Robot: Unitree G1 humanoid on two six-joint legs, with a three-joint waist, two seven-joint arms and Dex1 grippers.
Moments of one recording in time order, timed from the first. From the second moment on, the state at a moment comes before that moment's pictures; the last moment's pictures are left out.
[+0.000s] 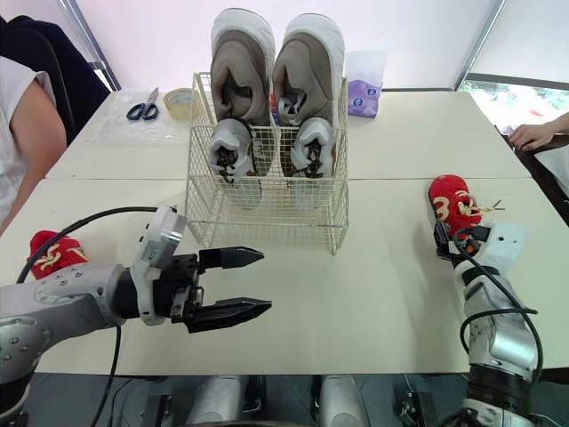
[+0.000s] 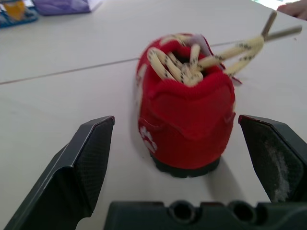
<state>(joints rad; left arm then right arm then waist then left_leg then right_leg) -0.19 0.80 0.10 -0.78 -1.36 0.91 -0.48 -0.16 -0.40 -0.48 0.13 0.35 0.26 0.17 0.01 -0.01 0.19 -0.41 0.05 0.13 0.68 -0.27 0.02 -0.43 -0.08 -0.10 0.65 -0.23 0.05</state>
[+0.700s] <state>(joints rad) -0.20 0.92 0.21 -0.68 -1.46 0.89 -0.43 -0.51 -0.63 -0.49 0.61 0.37 0.02 0.37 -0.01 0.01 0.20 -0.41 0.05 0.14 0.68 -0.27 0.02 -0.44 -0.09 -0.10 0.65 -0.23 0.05</state>
